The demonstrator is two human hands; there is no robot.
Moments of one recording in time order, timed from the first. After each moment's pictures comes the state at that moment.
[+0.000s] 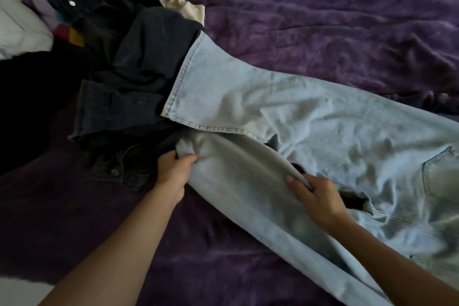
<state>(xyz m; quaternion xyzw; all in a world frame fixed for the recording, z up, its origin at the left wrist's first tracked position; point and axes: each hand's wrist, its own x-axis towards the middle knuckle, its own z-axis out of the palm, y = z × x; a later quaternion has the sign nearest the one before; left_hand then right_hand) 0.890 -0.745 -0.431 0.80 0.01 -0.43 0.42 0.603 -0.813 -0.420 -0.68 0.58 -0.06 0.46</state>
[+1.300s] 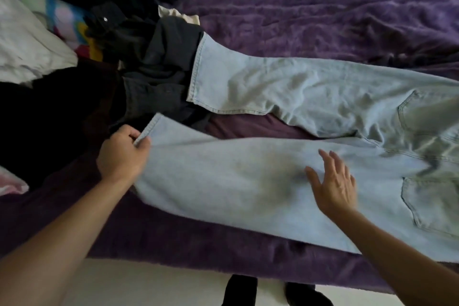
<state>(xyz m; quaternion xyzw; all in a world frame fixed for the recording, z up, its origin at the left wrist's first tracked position) 1.006 -0.641 -0.338 0.90 -0.39 -0.13 0.15 0.594 -0.685 -0.417 -0.67 0.71 -0.04 0.21</state>
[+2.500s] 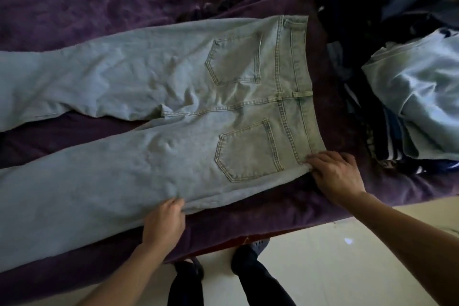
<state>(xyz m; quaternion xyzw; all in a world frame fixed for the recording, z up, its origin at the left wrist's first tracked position) 0.494 -0.601 -0.445 0.69 -0.66 -0.27 -0.12 0.108 -0.650 -0.441 -0.74 0.66 0.04 0.10</state>
